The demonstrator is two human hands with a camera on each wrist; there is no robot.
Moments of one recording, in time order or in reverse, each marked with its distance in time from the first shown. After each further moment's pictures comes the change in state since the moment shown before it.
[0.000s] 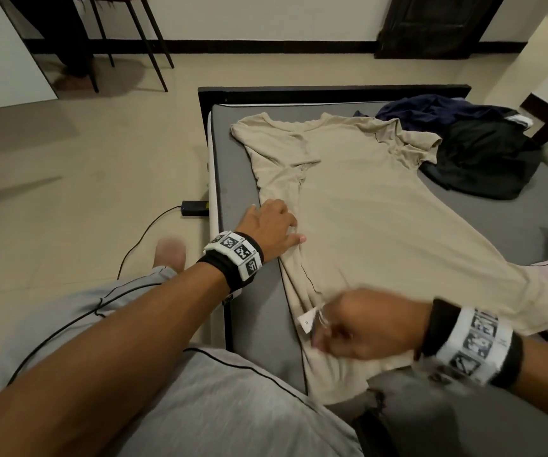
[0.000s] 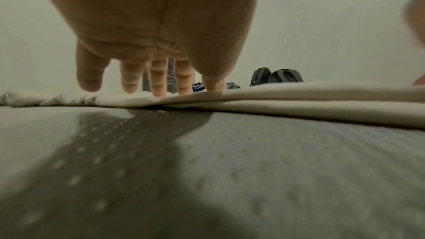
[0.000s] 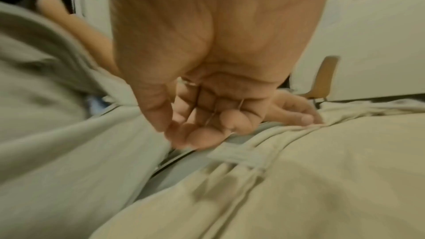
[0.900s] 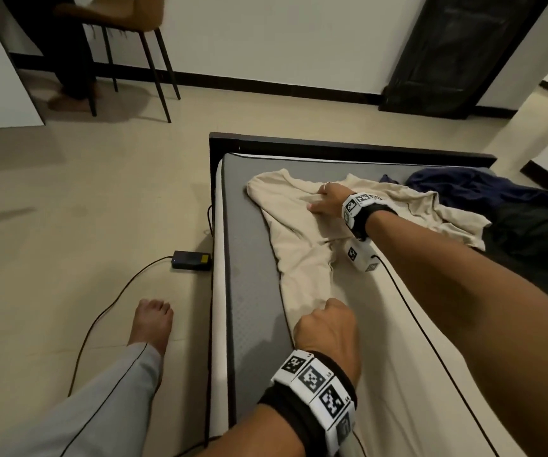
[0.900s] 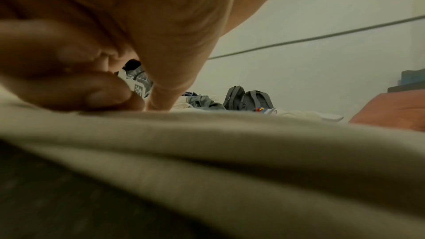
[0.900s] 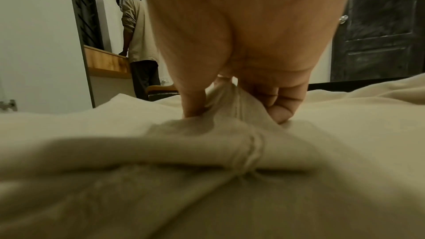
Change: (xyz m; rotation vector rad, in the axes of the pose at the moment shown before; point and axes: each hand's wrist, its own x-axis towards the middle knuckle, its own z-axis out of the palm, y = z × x) left_hand 0.045 0.036 -0.011 -0.192 -0.149 -0.239; right_hand 0.282 0.300 -0.213 0.007 0.435 0.859
